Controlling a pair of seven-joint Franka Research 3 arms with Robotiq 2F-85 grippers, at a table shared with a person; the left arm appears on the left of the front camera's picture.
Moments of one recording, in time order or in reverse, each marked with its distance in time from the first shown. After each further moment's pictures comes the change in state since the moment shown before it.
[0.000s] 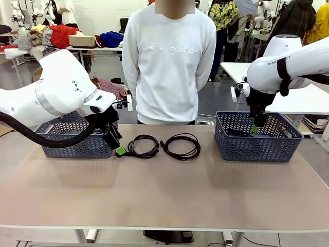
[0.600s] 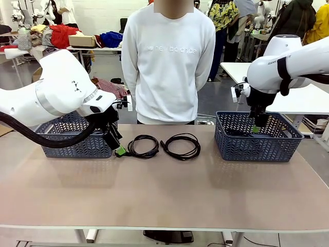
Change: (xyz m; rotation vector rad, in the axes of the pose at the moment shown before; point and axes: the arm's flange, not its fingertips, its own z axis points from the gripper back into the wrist) left arm 0.000 0.000 0.000 0.000 0.000 0.000; right arm 0.000 0.000 0.000 0.010 0.004 -0.003
